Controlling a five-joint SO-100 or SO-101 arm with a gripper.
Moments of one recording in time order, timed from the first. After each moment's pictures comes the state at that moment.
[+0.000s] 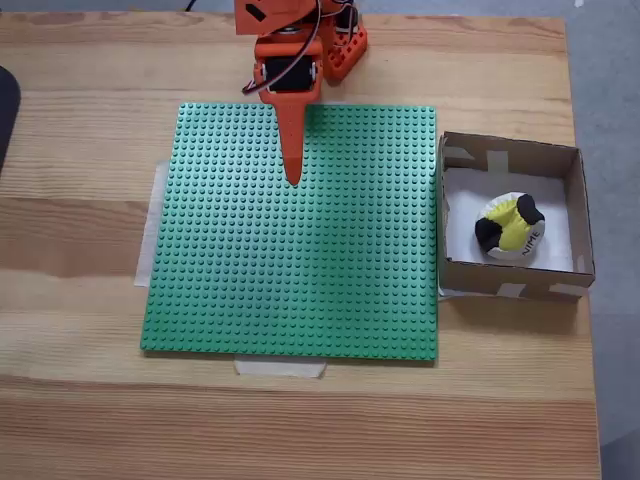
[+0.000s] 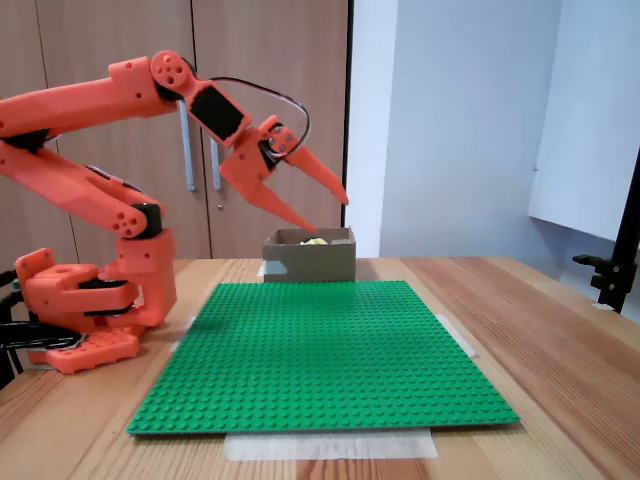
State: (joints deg) arm -6.4 153.5 134.1 54.1 -4.9
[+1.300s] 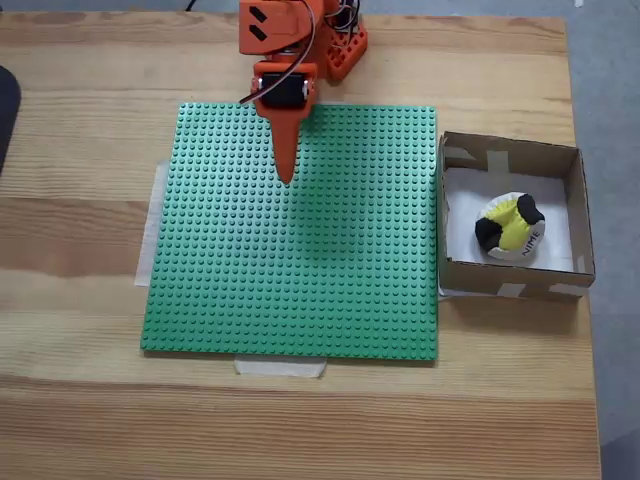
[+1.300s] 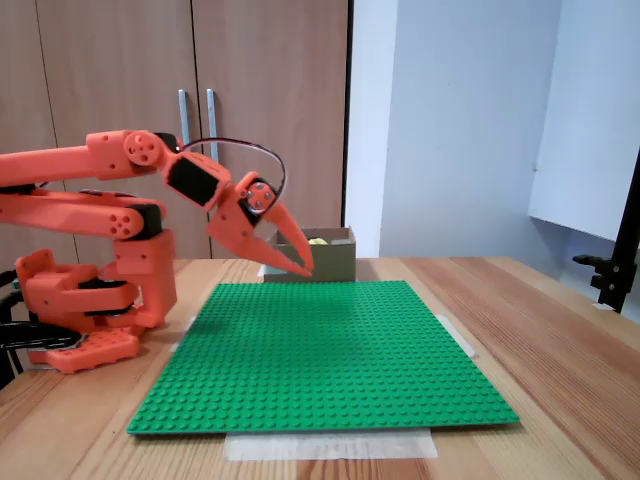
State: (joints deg) arm -2.2 176.2 163.7 40.6 -3.6
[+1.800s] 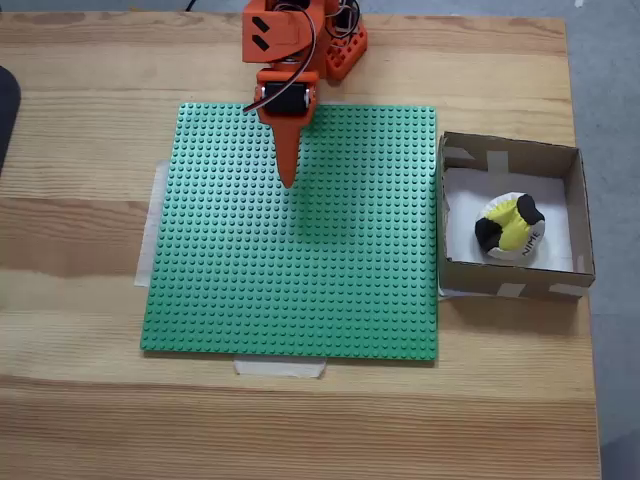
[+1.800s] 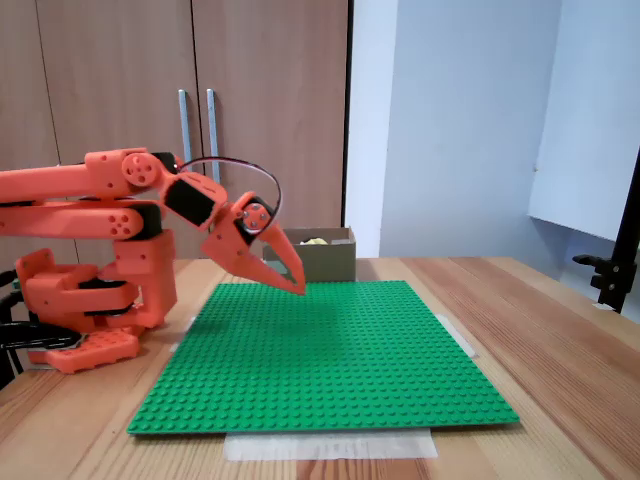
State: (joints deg) arm -2.2 182.0 171.1 40.6 -4.4
